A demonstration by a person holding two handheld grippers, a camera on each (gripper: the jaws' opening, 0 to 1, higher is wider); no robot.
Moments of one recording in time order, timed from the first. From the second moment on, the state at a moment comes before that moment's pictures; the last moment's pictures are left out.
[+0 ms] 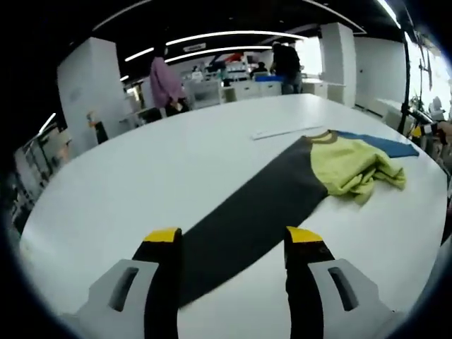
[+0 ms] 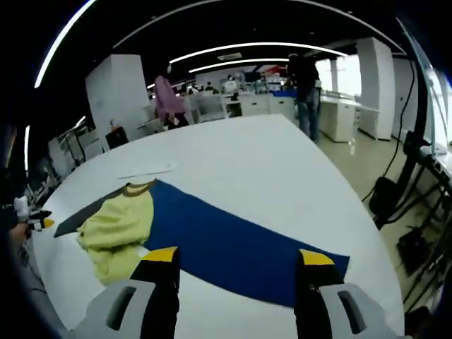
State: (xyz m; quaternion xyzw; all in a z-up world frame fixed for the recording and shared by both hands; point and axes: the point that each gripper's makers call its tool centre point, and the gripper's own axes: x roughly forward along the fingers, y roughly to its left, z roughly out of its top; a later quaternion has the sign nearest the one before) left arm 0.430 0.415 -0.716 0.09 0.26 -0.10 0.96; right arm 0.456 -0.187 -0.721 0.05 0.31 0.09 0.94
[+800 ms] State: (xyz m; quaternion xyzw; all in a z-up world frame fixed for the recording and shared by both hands) left arm 0.415 0.279 -0.733 0.06 0.25 -0.25 0.93; right arm 0.442 -0.083 -0.730 0.01 0.33 0.25 0.91
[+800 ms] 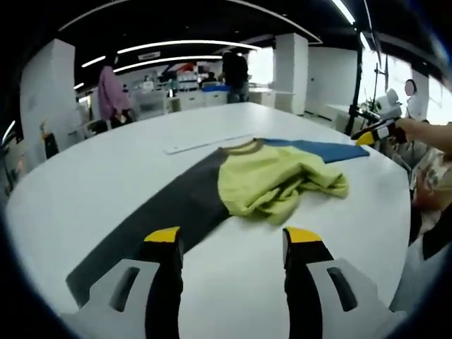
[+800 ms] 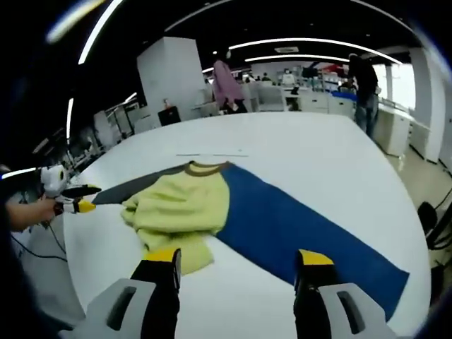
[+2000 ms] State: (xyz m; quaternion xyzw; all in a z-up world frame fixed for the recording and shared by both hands) left arm 0.440 0.215 -0.789 0.03 0.28 -0.29 0.92; right arm 0.455 -0.028 -0.786 -0.03 0.36 0.32 0.87
